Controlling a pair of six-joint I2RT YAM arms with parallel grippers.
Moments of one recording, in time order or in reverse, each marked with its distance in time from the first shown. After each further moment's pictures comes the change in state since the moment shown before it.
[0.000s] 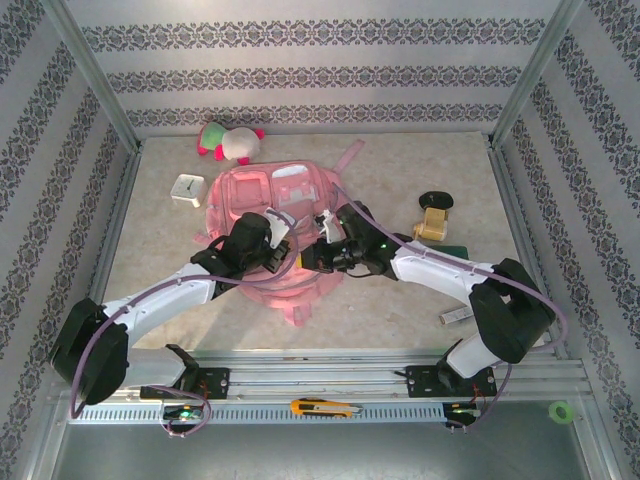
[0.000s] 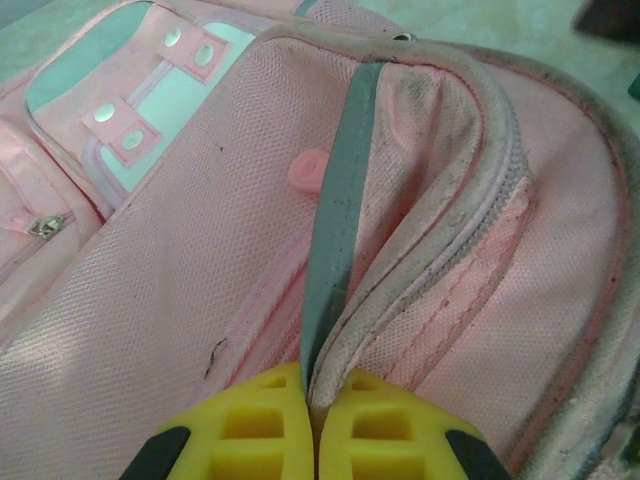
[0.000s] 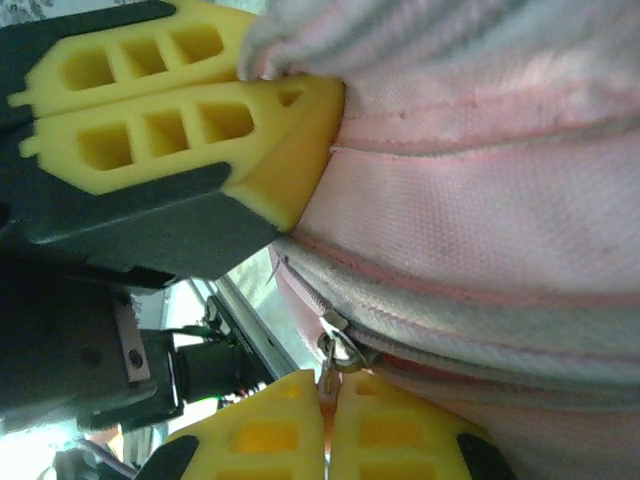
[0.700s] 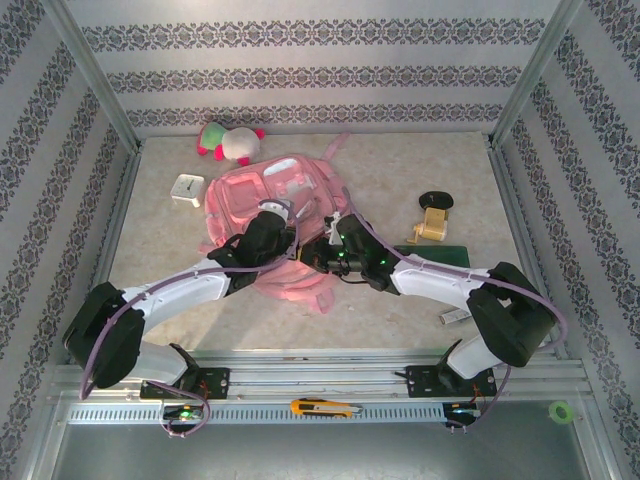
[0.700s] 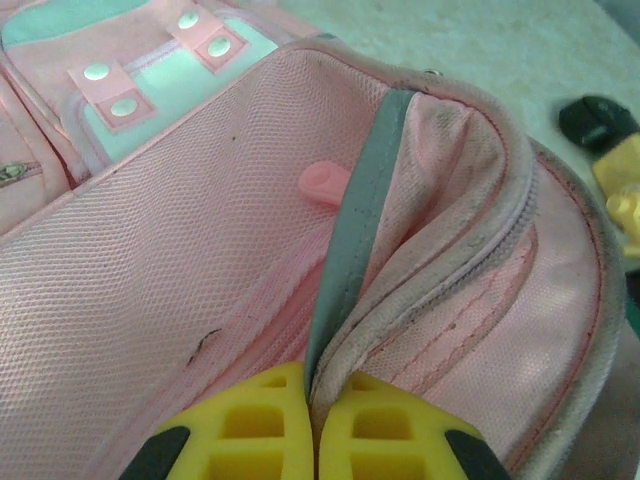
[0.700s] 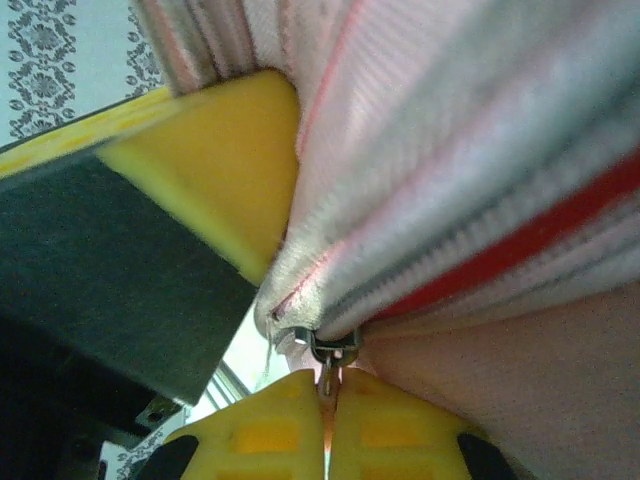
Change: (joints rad) left arm -0.076 0.100 0.050 0.132 -0.153 -0.486; right arm 0.050 -0.023 -0.114 0.250 0.237 0.243
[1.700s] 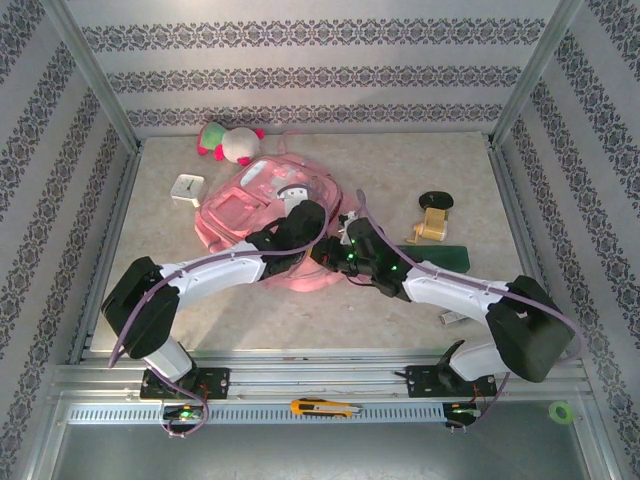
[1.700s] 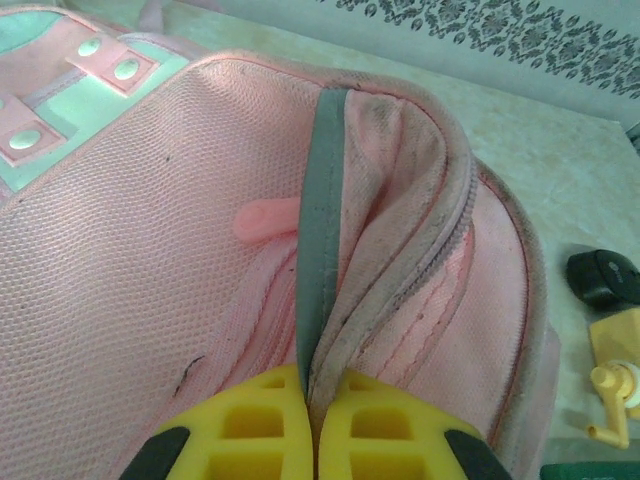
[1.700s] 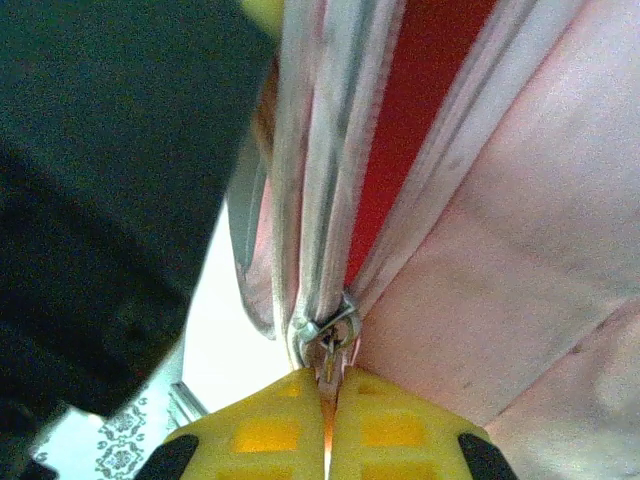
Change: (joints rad) left arm -0.104 0.239 0.282 -0.057 -0.280 -0.282; right arm 0.007 -0.108 -0.067 -0.015 0.138 0.011
